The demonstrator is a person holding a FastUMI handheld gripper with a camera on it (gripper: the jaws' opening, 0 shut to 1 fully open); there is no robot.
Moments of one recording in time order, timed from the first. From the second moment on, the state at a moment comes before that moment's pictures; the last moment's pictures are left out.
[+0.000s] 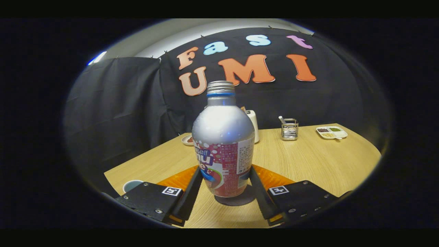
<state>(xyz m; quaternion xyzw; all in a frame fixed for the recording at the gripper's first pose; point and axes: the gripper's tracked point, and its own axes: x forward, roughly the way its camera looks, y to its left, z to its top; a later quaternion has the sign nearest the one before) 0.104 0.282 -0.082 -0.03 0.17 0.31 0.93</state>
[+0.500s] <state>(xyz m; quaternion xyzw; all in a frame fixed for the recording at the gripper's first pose) 0.121 0.276 -0.137 -0.10 0.21 0.29 0.93</state>
